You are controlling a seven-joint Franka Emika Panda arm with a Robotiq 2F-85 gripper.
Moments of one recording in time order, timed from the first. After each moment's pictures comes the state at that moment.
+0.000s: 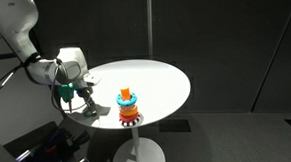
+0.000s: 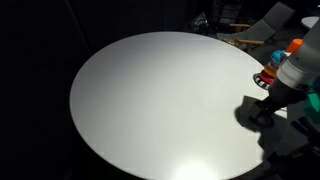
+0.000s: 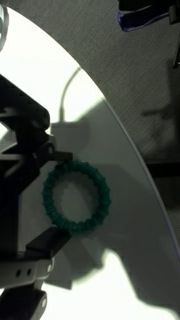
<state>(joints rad) 0.19 0.12 0.10 -2.78 -0.23 2.88 0.64</state>
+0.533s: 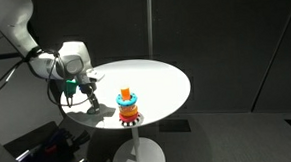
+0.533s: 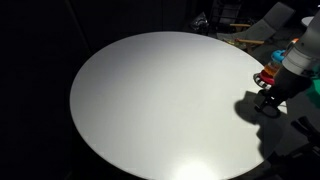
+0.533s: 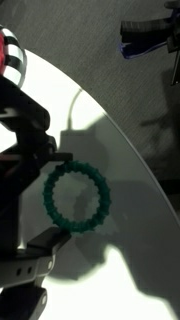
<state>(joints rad) 0.18 0.04 0.06 -2.77 -0.23 2.77 0.64</state>
